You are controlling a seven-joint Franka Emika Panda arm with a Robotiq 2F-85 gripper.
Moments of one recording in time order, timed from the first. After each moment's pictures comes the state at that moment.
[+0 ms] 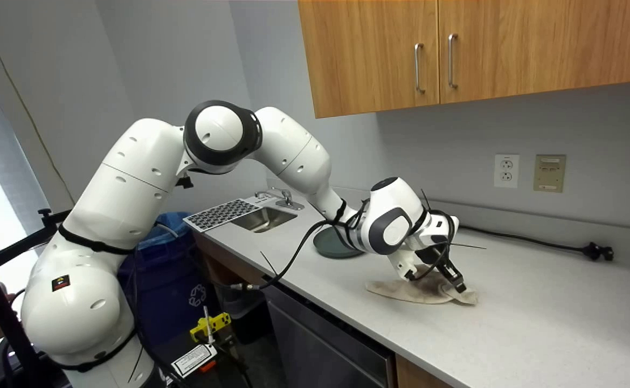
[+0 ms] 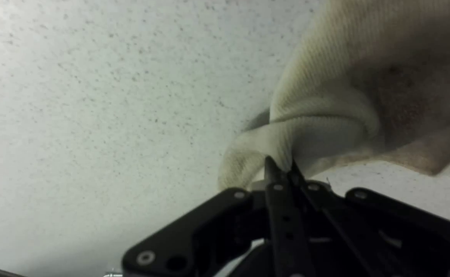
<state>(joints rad) 0.10 0.77 -0.40 -1.80 -0.04 2.98 0.45</state>
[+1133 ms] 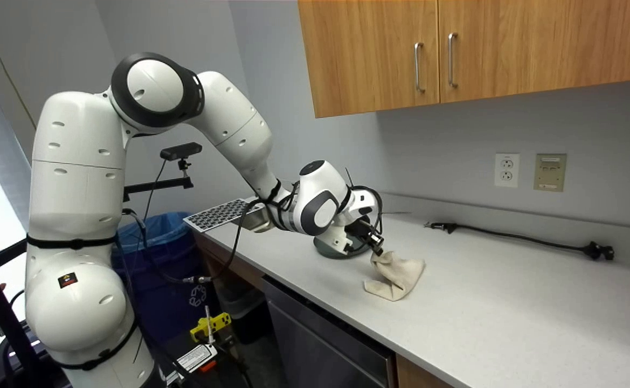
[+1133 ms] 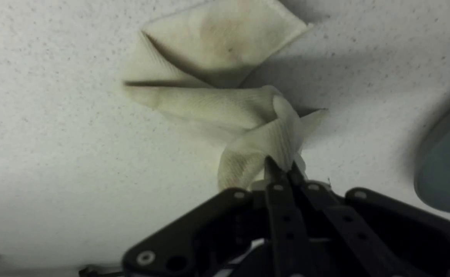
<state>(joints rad) 0.17 0.38 -0.19 -2.27 -0.08 3.17 0.19</state>
